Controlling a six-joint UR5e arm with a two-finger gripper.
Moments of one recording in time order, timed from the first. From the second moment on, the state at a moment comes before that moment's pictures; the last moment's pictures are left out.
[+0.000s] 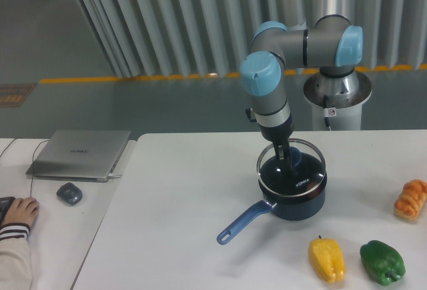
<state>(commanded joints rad) 2.06 -1.83 -1.52 -1.48 1.68 1.39</state>
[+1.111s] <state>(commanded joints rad) 2.04 -1.83 -1.55 -1.43 1.68 1.37</state>
